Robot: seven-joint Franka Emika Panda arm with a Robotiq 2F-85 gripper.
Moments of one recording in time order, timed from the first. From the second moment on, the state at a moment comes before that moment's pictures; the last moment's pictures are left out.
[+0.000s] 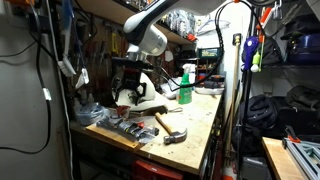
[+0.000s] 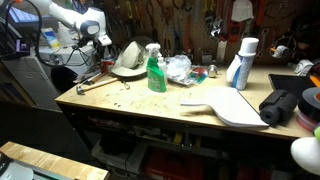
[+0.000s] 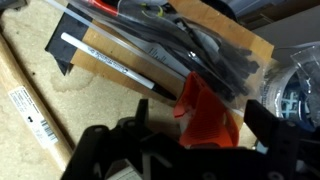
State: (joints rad) arm 0.01 0.51 0.01 -1.60 0.39 2.17 0.96
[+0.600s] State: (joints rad) arm 0.01 0.54 0.01 -1.58 0.39 2.17 0.98
